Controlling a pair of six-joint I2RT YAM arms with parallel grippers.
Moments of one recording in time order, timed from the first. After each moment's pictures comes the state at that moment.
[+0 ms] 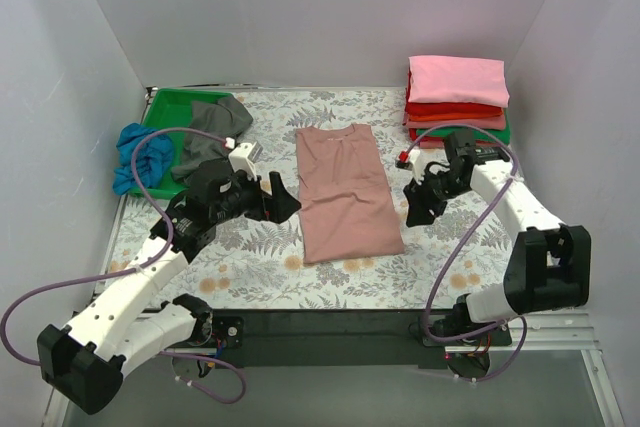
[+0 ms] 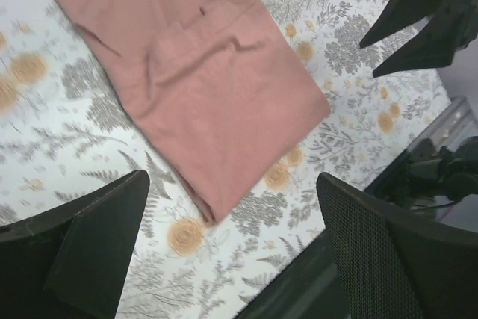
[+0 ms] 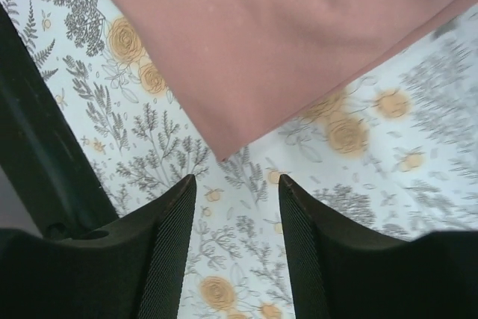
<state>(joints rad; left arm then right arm) -0.52 0.91 0.79 -0.34 0.28 -0.45 0.15 1.44 1.05 -1.01 -0.67 -0.76</state>
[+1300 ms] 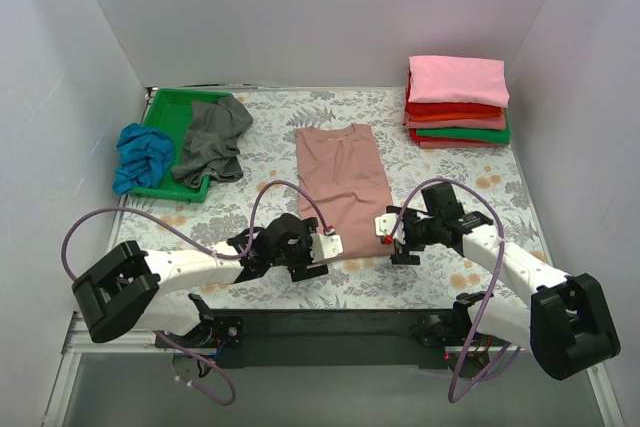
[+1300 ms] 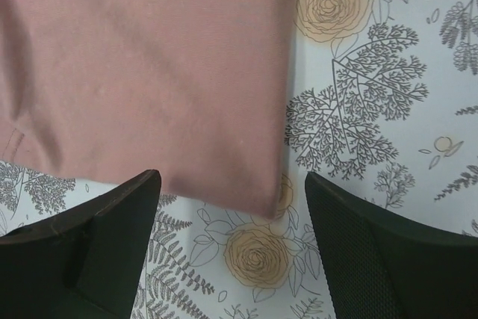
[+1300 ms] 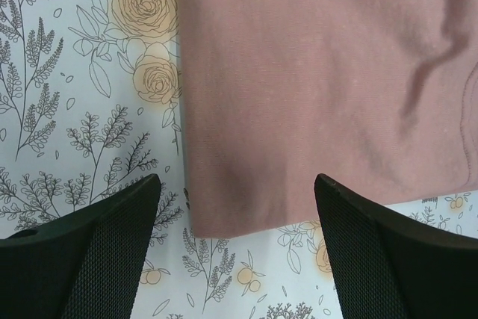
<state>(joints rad) -0.97 1.28 0.50 0.05 0.09 0.46 0.40 1.11 0.53 -0.44 -0.66 -1.18</state>
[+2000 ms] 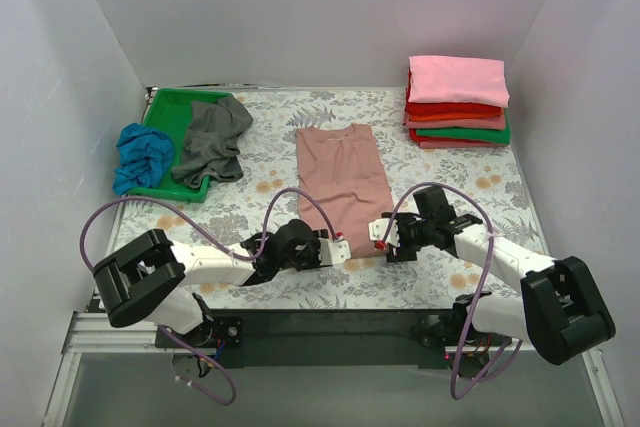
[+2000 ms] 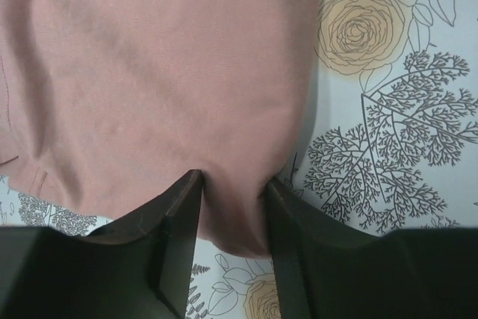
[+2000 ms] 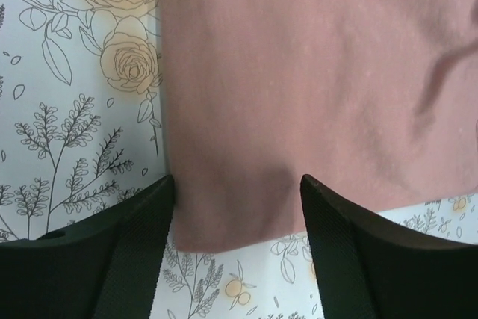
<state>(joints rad) -1.01 1.42 0.47 0.27 -0.01 0.55 0.44 1.19 0.48 -0.32 -0.56 -1.20</state>
